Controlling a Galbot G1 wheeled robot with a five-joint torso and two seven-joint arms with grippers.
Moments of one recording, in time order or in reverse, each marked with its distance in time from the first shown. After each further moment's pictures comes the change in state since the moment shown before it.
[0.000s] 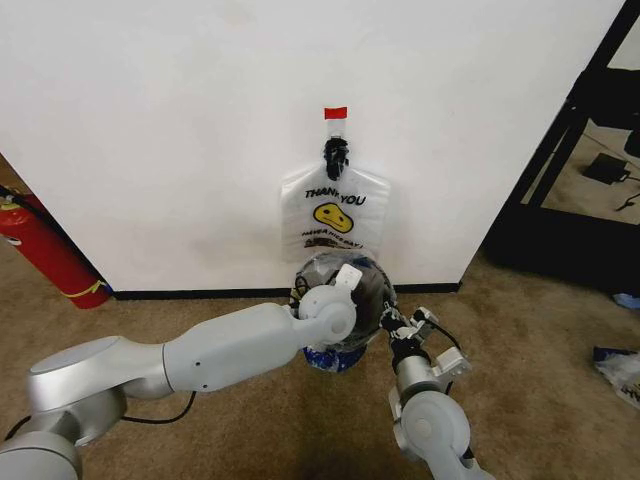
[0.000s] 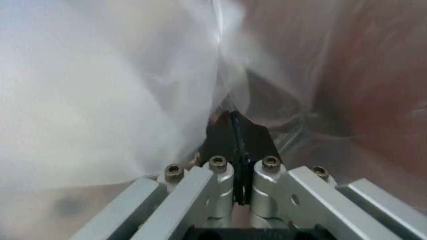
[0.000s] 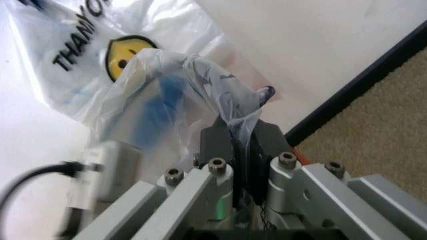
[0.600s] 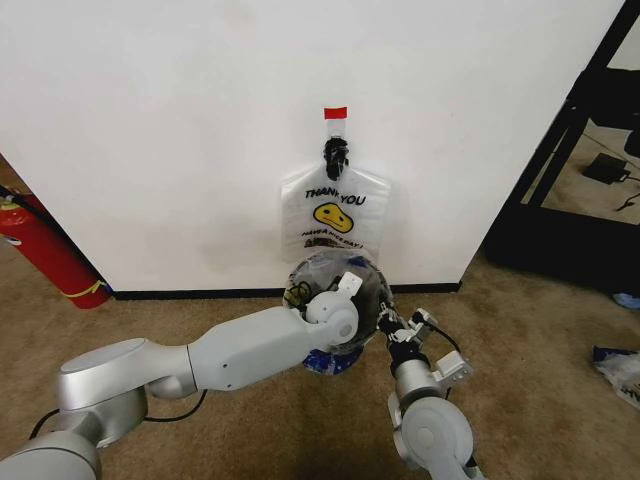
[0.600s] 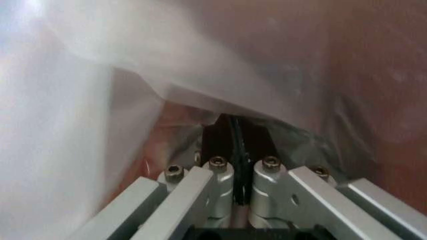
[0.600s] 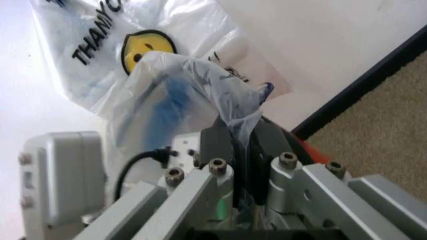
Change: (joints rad) left arm 0.044 -0.087 0.015 0.147 0.101 -0.057 0.093; right arm -0.025 -0.009 -0.014 0.038 0.007 -0.005 -0.005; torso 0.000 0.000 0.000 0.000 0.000
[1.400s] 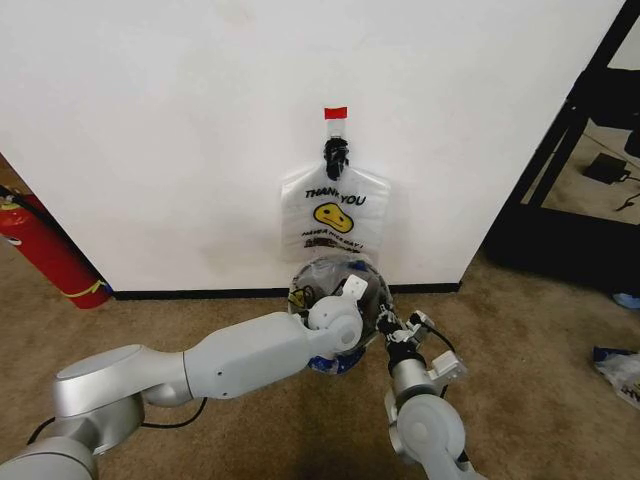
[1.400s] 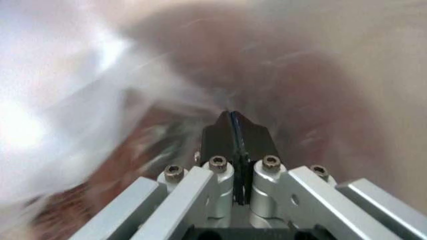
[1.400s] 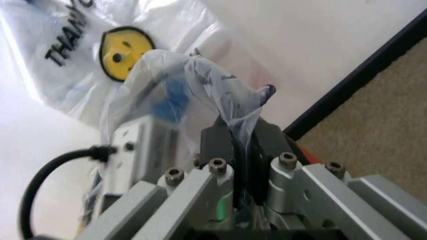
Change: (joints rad) left arm 0.000 0.024 -0.016 -0.099 -0.031 -0.010 -0.016; right arm 0.026 0.037 0.004 -0.083 -0.011 0.027 -0.024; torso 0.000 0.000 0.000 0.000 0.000
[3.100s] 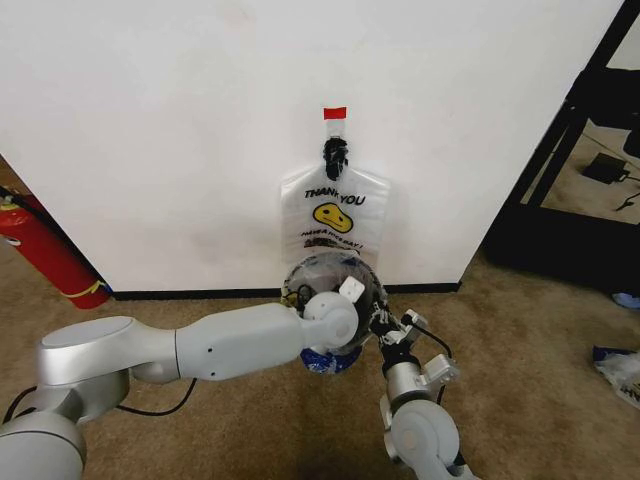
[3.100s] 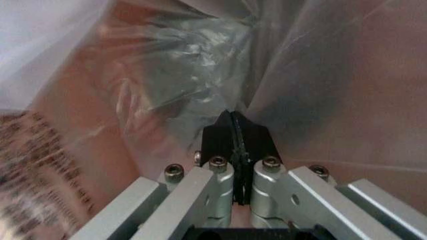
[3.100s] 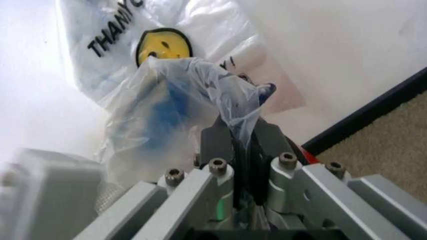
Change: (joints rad) left arm -0.135 0.037 0.206 0.024 -0.203 0.078 -0.039; right arm -0.013 -0.038 -0.036 0.017 -0.103 0.039 -0.054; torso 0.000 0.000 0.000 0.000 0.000
